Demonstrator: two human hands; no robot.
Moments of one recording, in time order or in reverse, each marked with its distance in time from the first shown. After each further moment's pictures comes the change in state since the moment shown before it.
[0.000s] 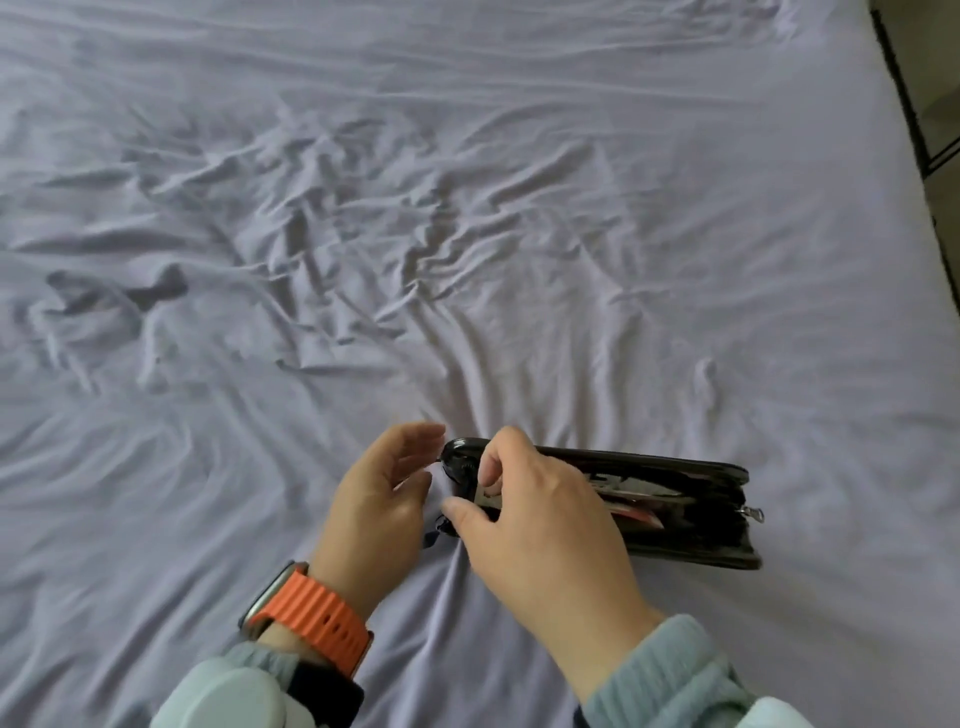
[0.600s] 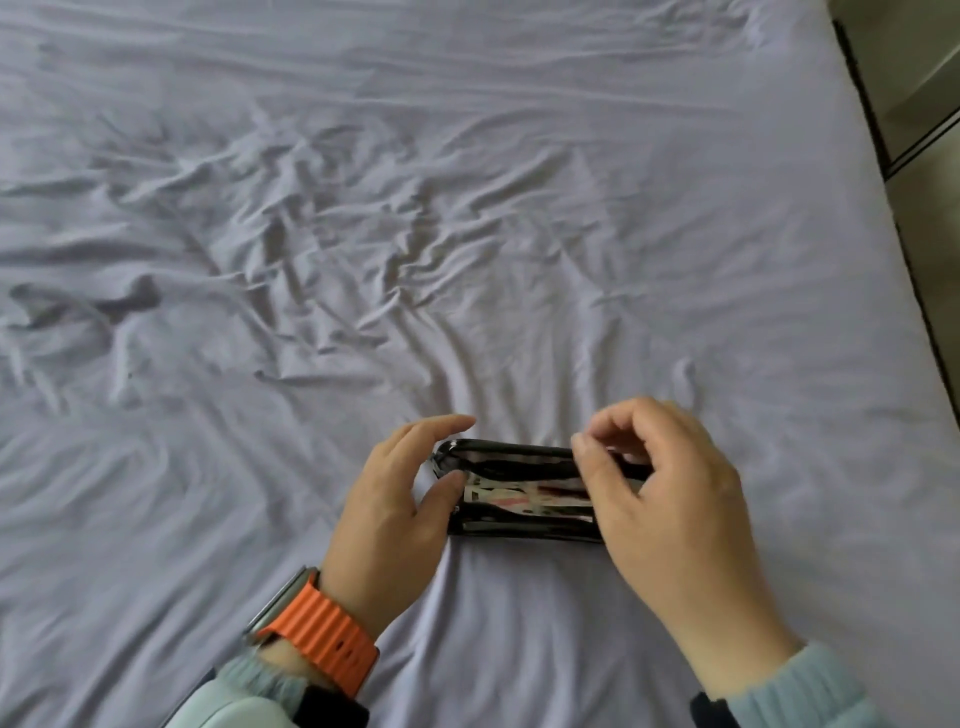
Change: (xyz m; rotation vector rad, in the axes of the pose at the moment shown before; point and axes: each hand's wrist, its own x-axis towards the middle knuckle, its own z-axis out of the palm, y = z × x) left_hand -0.004 0.017 0.011 0.245 -0.049 0.320; right_hand -0.006 0.046 -0.049 0.060 0.437 -0.052
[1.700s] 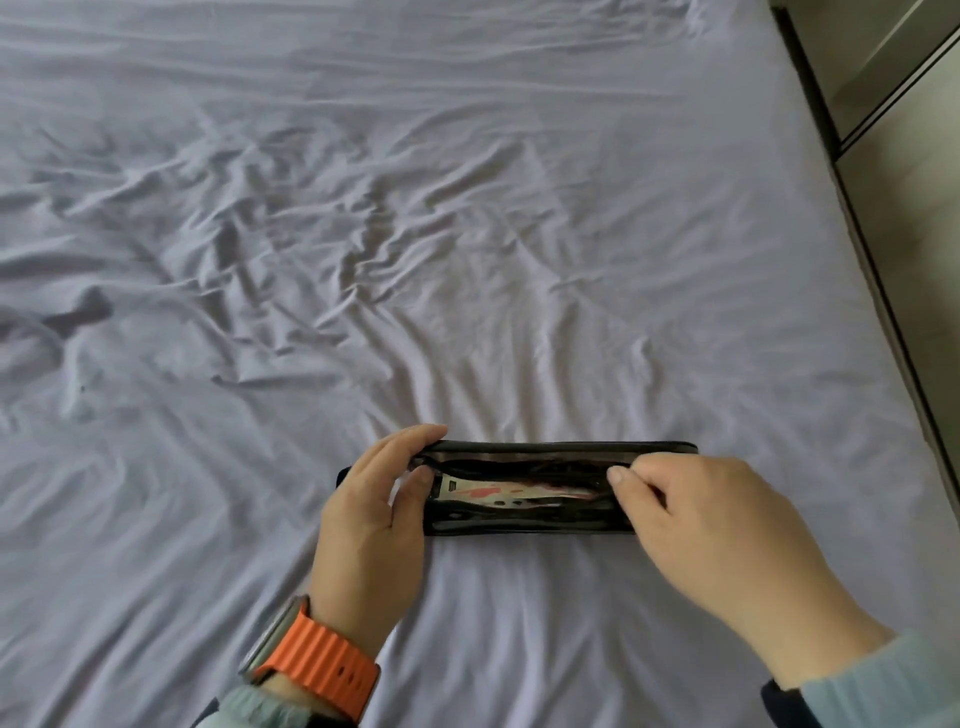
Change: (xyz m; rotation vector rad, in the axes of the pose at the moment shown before) left_hand -0.018 0.015 0.026 -0.026 0.128 -0.033; right_hand -0.013 0.044 -0.048 -0.483 -0.345 0.167
